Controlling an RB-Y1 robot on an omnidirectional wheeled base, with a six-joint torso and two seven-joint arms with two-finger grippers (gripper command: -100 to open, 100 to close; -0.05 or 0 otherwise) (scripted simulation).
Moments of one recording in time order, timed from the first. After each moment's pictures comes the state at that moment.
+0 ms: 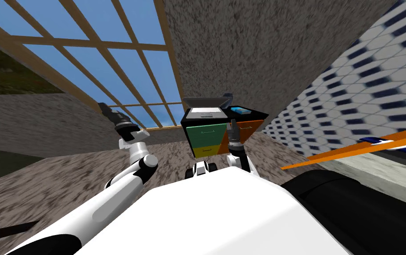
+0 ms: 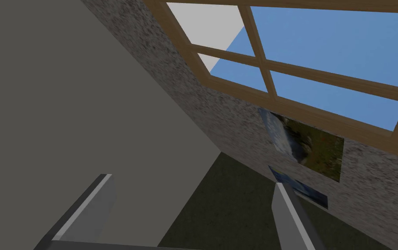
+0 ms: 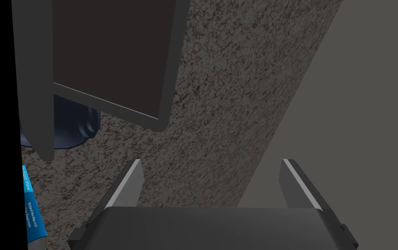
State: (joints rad) left arm -0.74 0.35 0.79 -1.08 -0.07 -0.45 -0.10; right arm 0.51 -0.04 0.01 -2.30 0.06 -0.54 0.17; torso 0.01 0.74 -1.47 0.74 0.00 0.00
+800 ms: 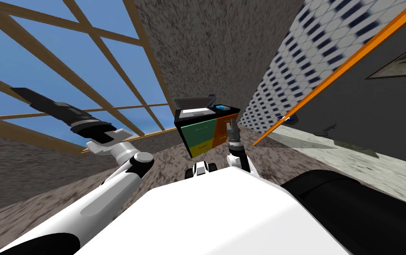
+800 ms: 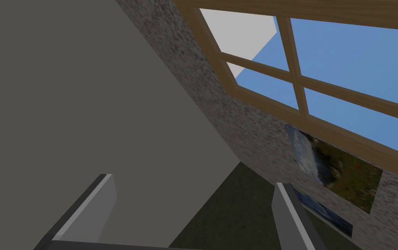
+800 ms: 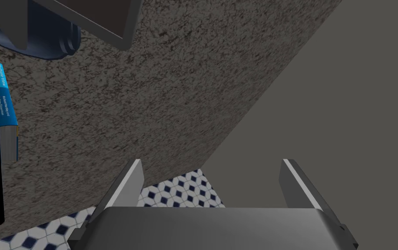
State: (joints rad) left arm -0.81 0.41 1.01 -1.17 -0.25 -0.48 -0.12; right arm 0.51 -0.04 0.01 -2.30 0.06 -0.54 0.17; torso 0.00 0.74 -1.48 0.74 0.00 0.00
